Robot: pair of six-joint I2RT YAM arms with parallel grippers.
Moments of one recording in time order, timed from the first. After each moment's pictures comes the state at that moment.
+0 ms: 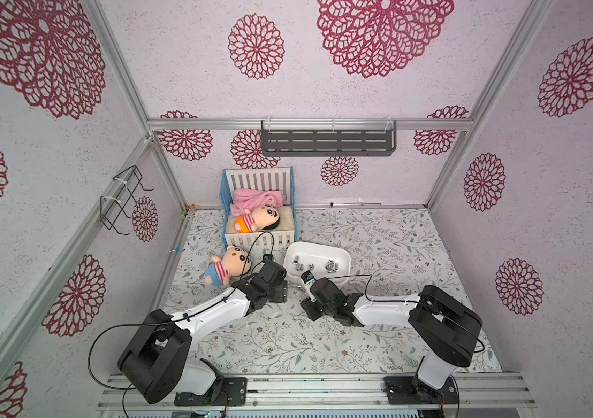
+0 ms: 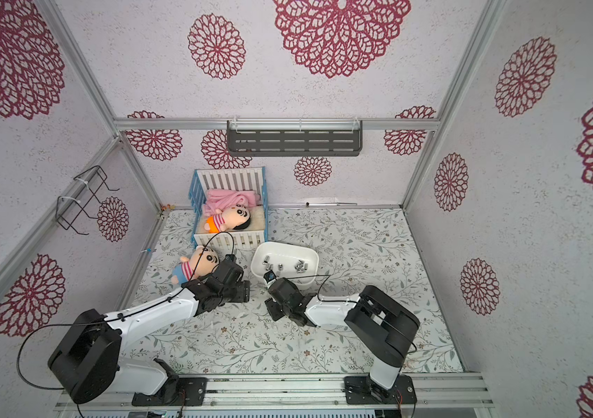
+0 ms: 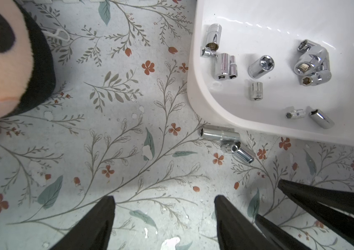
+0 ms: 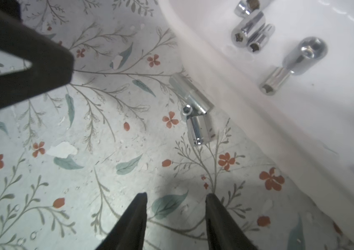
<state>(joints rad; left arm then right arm) -0.63 1.42 0.78 -0.36 -0.24 -0.53 0.90 1.75 0.85 0.05 0.10 0.27</state>
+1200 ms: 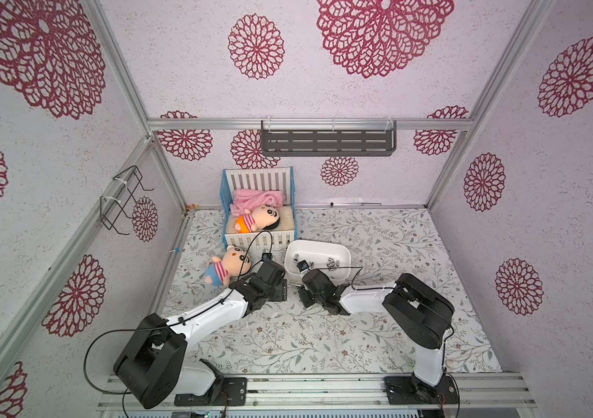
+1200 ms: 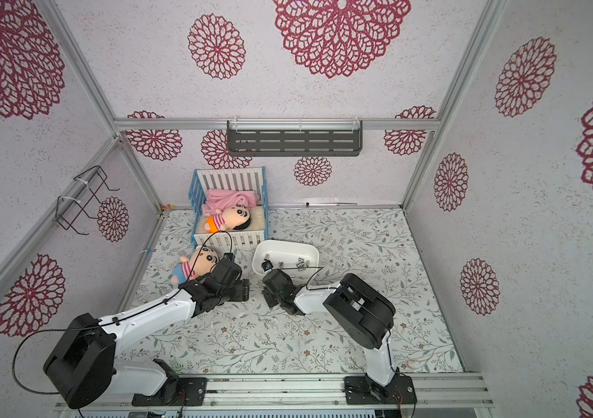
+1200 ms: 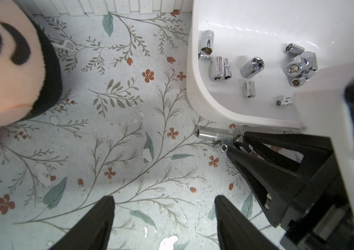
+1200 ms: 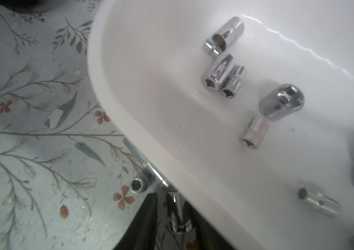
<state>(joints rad) -0.63 1.39 0.78 -0.36 -0.25 -0.53 0.86 1.92 0.99 0.11 0.19 0.24</state>
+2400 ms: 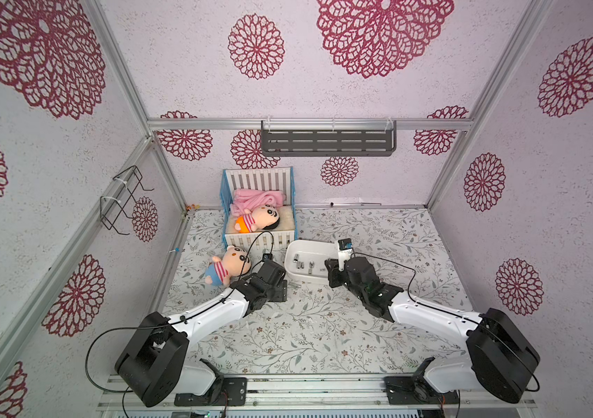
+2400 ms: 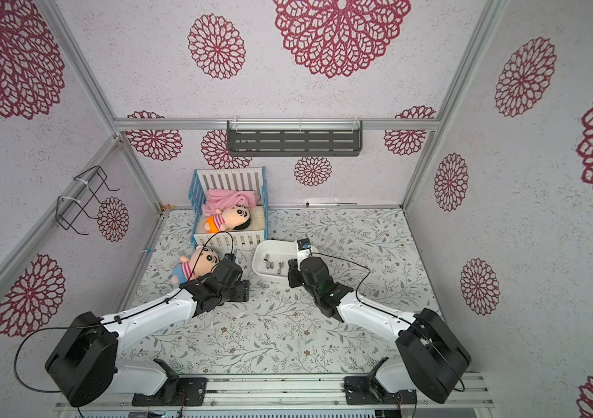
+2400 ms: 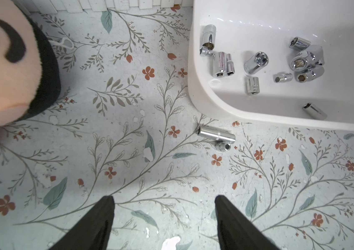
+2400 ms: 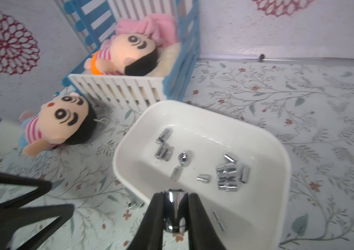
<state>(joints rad) -0.63 1.40 0.78 -0.36 -0.25 -0.52 0.67 1.40 0.76 0.20 0.21 0.33</state>
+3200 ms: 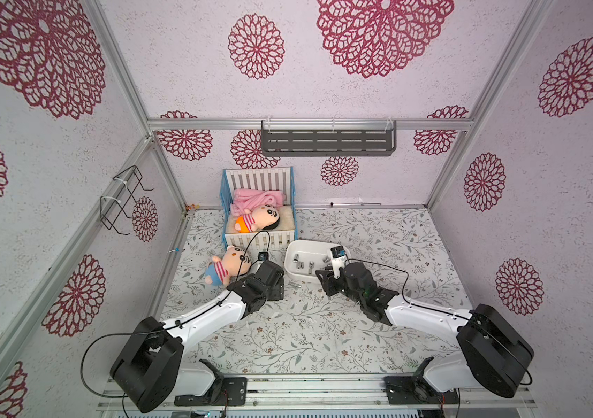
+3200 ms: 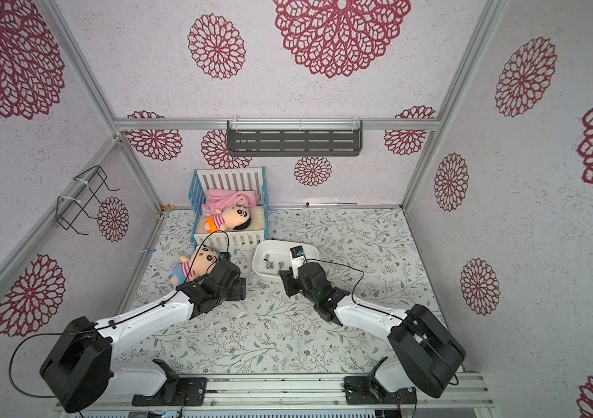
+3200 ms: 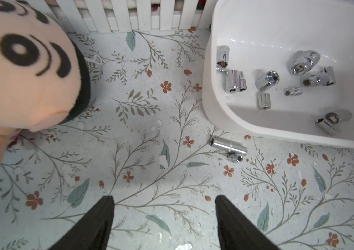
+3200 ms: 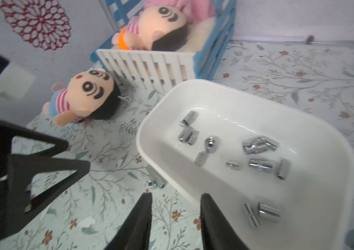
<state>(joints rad) -0.63 1.33 0.76 -0.36 -0.35 -0.54 0.77 1.44 0.70 0.29 0.05 0.27</state>
